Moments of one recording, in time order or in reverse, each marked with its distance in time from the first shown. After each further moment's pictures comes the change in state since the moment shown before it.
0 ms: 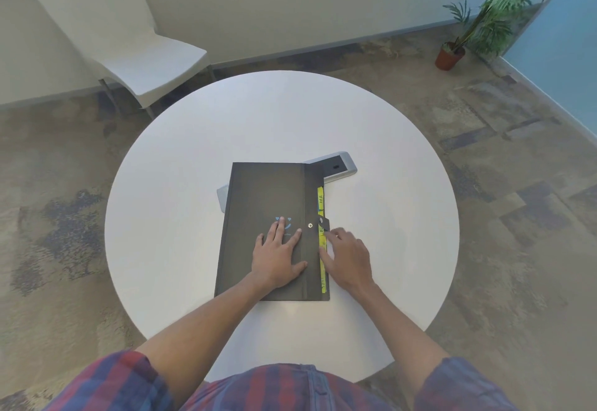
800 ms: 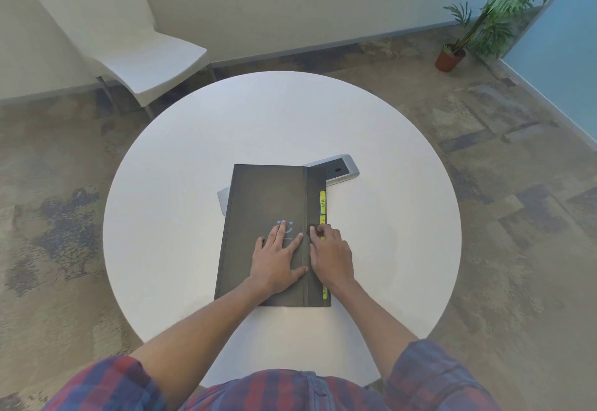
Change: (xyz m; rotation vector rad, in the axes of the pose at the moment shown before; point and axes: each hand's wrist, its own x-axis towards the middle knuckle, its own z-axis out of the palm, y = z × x) left_hand 0.001 -0.008 -0.001 0.026 0.002 0.038; right_hand 0.020 -0.029 0.026 -0.126 -0.024 0.001
